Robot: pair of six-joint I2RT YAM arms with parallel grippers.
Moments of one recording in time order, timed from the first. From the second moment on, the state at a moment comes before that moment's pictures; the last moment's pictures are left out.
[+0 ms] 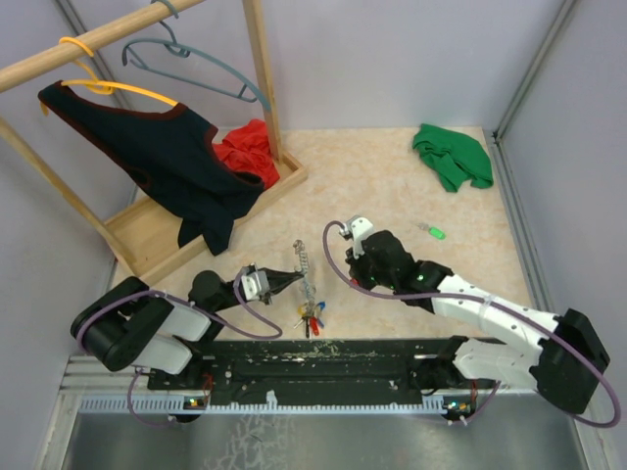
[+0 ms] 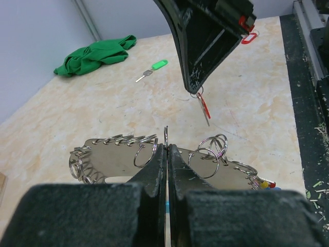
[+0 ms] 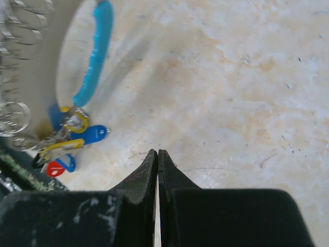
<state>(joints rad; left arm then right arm) -0.63 1.43 0.08 1.52 0.66 0.19 0.84 1.05 0.68 -0.30 0.04 0.11</state>
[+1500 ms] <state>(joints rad) -0.63 1.42 0.06 1.52 0.60 0.21 0.79 1.45 0.66 0.12 0.30 0.20</state>
